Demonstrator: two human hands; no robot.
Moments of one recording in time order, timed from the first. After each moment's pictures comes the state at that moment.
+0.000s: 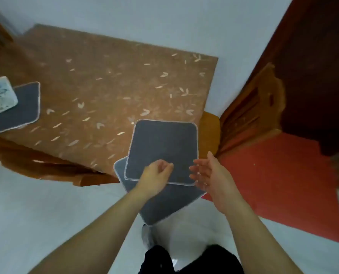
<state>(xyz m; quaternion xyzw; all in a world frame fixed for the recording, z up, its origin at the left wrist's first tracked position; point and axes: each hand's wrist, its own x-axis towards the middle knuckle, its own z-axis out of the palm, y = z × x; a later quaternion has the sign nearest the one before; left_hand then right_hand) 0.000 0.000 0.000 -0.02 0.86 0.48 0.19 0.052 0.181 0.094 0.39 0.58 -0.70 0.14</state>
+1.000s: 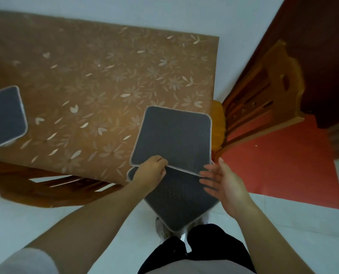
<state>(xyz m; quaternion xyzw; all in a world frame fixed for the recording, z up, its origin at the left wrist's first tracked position) -0.094 -0.085 -0.053 0.30 0.92 0.19 0.14 0.022 0.133 0.028 0.48 0.53 -0.69 0.10</state>
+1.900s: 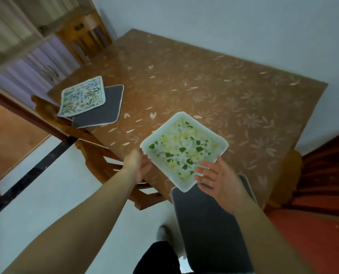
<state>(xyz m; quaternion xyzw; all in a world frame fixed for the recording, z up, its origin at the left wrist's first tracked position) -0.157 -0.215 0.051 -0.50 0.51 0.70 0.03 -0.134 0.060 0.040 0.23 0.50 -0.76 0.33</state>
